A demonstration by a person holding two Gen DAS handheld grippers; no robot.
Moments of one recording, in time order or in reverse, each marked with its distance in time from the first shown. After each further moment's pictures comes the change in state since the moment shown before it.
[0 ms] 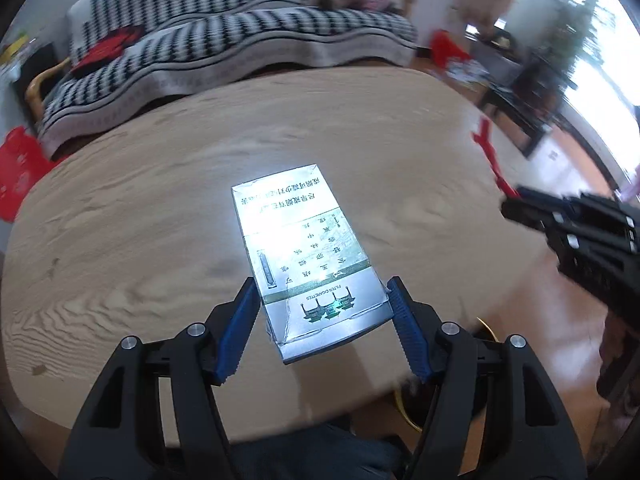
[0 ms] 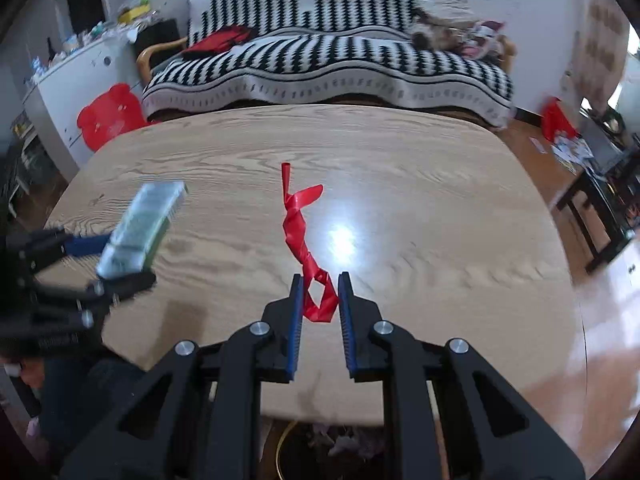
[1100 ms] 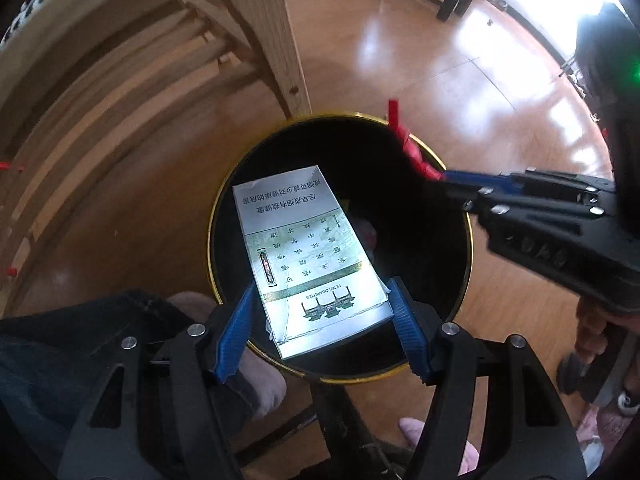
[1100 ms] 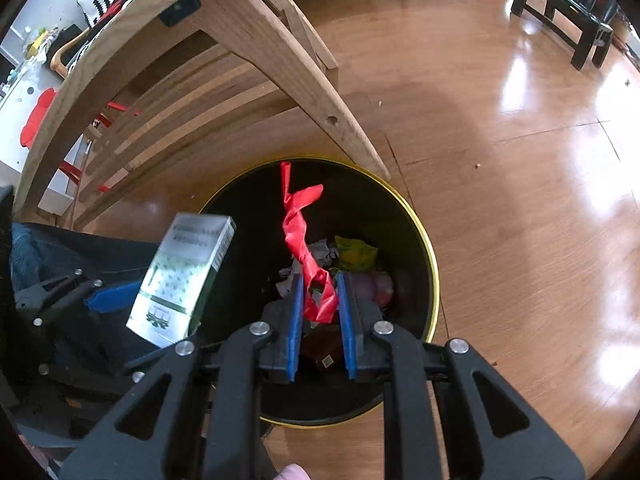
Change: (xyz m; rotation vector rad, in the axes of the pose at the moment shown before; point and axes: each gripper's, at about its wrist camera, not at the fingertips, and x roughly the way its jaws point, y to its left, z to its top) left arm 0.165 -0.170 -0.196 0.217 0.322 -0.168; right arm 0.099 -0.120 -0.265 0.354 0.325 0.032
